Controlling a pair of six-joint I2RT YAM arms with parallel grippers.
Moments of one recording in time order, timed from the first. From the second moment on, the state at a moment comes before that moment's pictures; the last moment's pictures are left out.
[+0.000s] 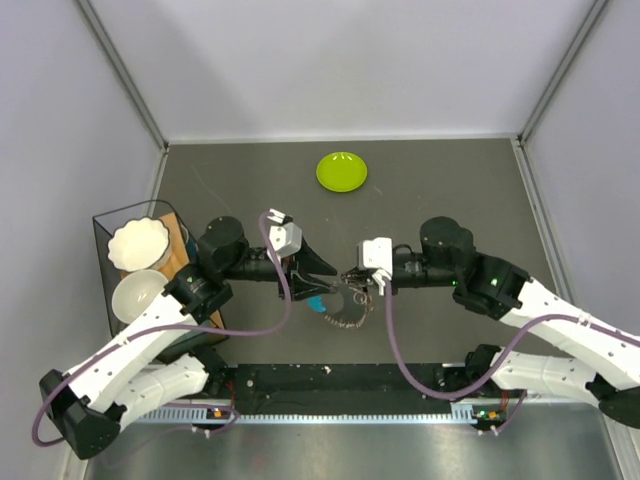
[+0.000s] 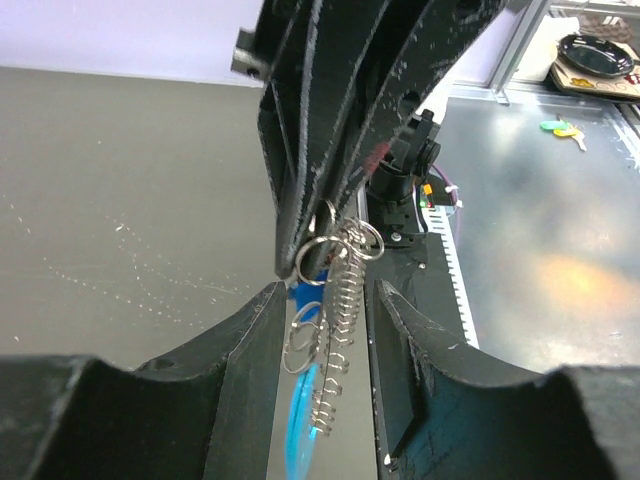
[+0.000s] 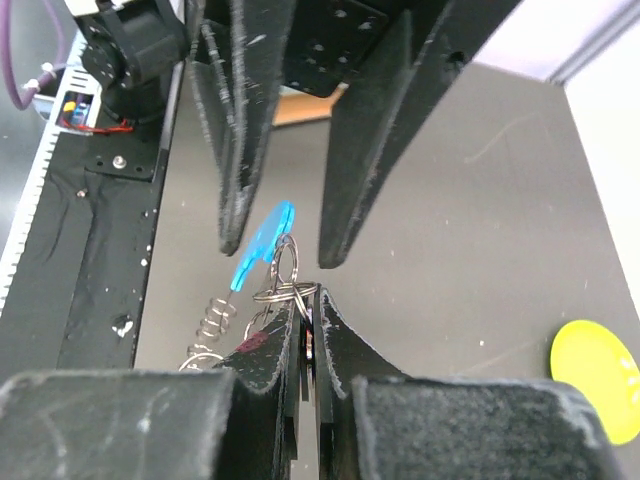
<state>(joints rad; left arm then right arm) -0.70 0.88 0.85 -0.05 0.91 -0.02 0.98 0.93 0.97 -0.31 -0.48 -0.49</state>
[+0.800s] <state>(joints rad) -0.78 0.94 0.77 0.08 0.87 -0.08 0.98 1.03 1.22 -0.72 -0.40 -0.45</state>
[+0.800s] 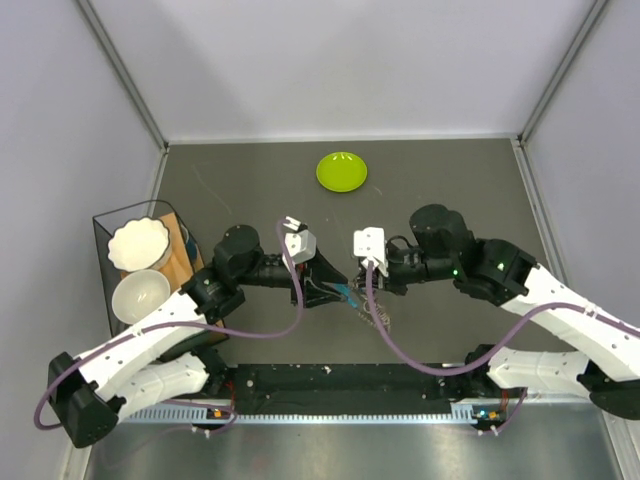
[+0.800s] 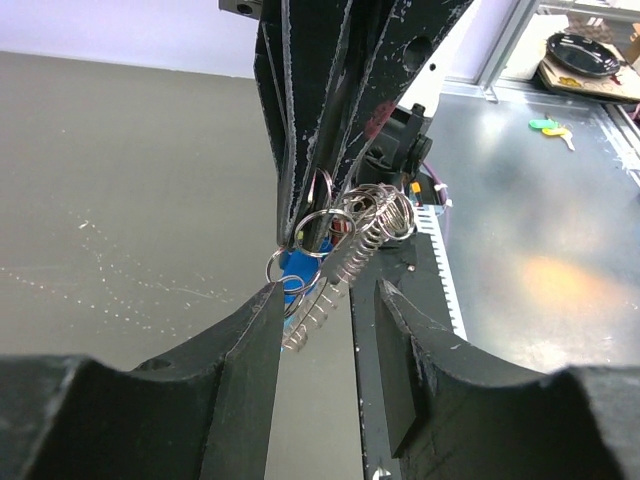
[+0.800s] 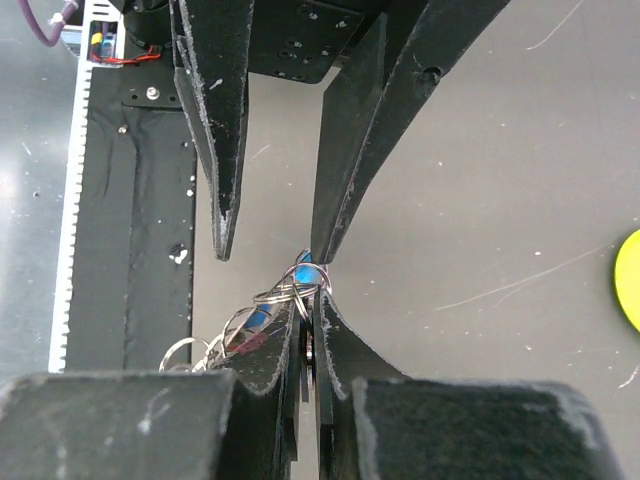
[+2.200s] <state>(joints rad) -0.80 0.94 0.76 0.16 0.65 -0.15 1.18 1.03 1.28 -0.79 0.11 -1.13</state>
